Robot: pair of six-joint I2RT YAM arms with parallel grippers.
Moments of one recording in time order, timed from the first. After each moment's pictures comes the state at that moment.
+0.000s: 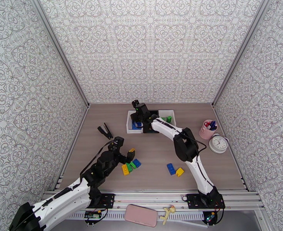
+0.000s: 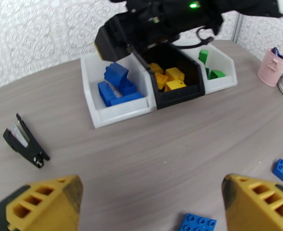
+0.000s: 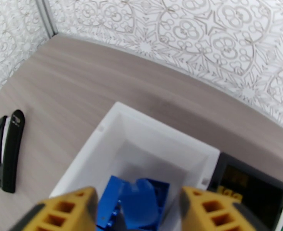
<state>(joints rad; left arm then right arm) -0.71 0.75 0.32 0.08 -0.29 -0.22 0.69 2.32 1.95 -0.19 0.13 0.11</state>
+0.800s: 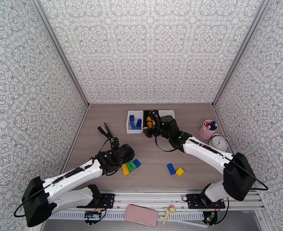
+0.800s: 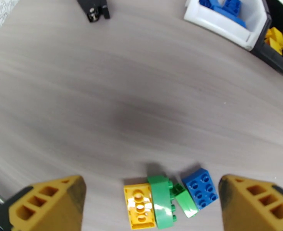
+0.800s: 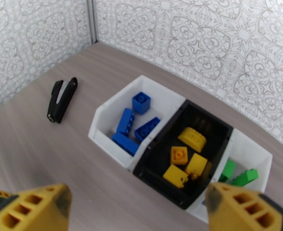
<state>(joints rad) -0.86 1.18 0.77 -0.78 -0.48 -1.13 0.69 1.45 1.02 0.02 0.01 -0.01</state>
